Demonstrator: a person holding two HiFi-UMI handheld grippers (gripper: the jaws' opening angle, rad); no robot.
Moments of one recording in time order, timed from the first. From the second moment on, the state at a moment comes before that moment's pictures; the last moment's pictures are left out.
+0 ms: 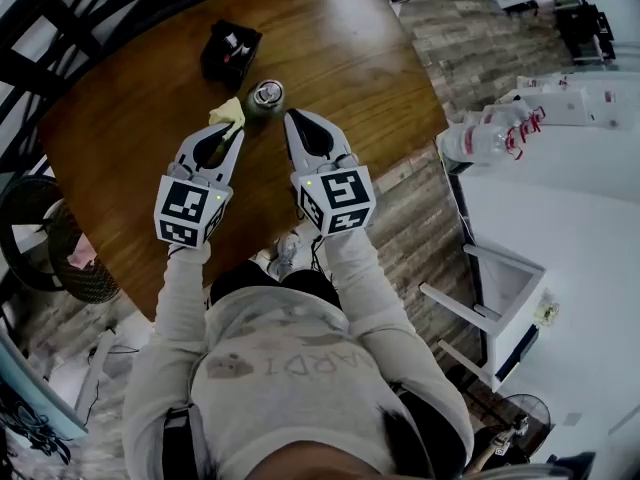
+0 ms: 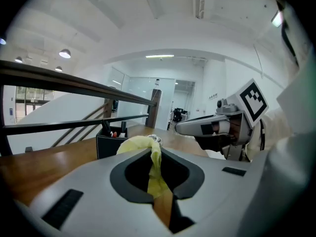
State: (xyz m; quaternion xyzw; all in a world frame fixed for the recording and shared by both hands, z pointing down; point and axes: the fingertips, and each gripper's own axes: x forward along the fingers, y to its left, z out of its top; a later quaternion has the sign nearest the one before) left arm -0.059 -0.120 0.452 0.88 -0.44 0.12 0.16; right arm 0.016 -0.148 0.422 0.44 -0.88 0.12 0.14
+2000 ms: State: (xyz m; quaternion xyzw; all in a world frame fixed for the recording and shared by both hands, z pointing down) left arm -0.041 0.042 0.273 0.80 -0.60 0.00 0.02; right arm 0.105 -0.005 0.269 0.40 -0.92 0.00 0.02
